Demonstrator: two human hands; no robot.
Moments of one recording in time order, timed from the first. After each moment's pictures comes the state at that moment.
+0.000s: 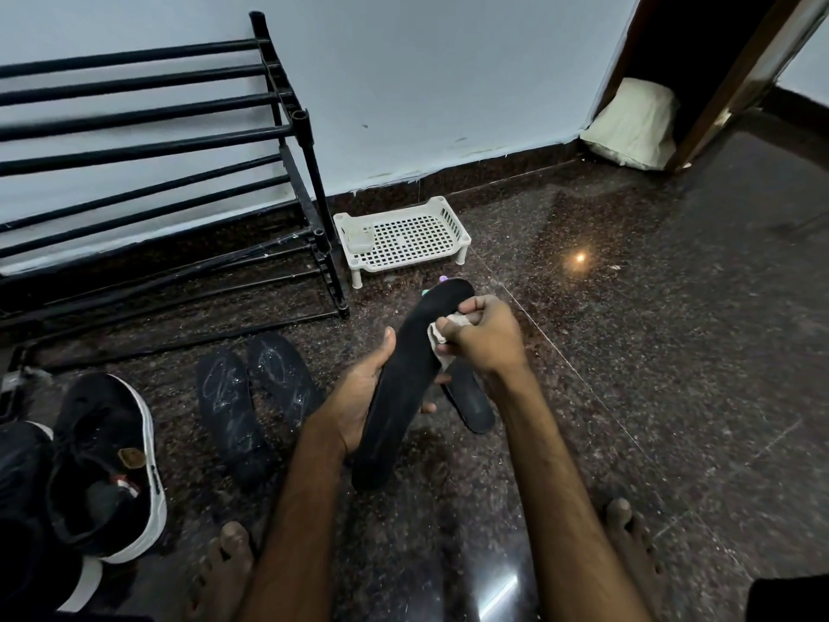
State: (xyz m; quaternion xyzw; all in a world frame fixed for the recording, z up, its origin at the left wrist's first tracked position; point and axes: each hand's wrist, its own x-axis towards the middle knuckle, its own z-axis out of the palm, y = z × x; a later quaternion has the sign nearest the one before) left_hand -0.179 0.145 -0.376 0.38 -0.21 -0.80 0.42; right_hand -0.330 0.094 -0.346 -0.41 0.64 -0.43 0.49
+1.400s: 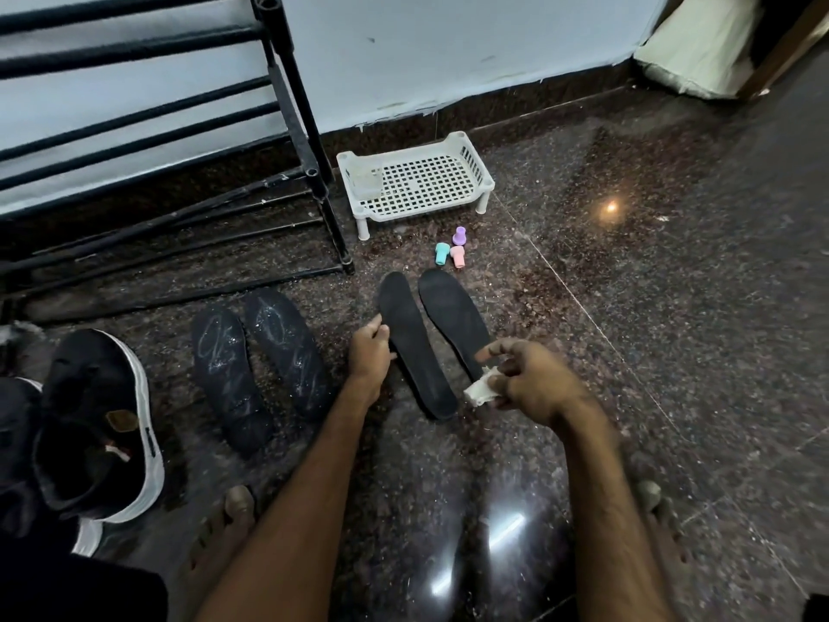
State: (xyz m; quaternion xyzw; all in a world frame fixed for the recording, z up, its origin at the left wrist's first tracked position) left_hand -0.180 0.071 -0.535 0.68 -0.27 -0.51 0.44; right_hand -0.389 0.120 -0.415 -0.50 0.65 -0.17 0.55
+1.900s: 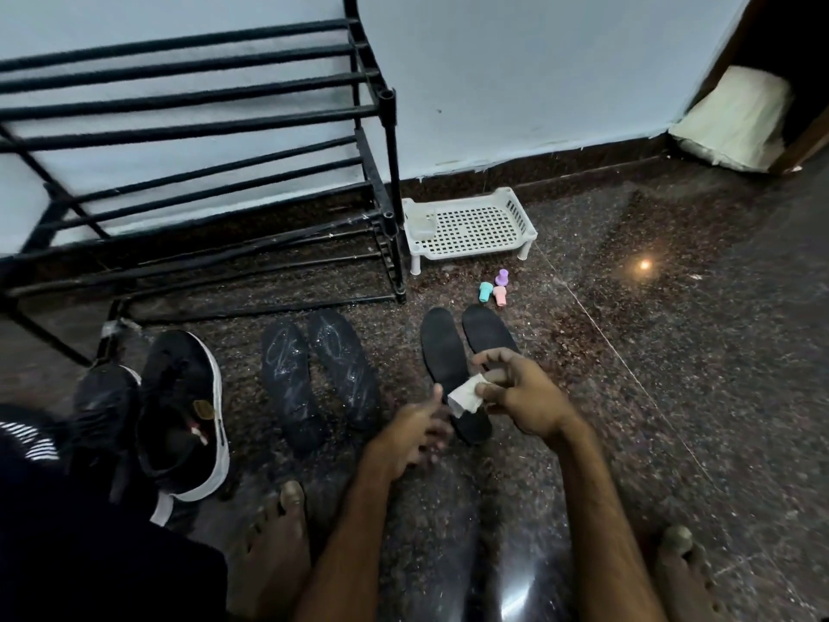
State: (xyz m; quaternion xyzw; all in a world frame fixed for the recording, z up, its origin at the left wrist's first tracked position) left_hand -0.167 0.172 -0.473 0.61 -0.20 -0.71 0.29; right_hand -0.338 0.124 -0.406 -0.56 0.53 -0.22 0.60
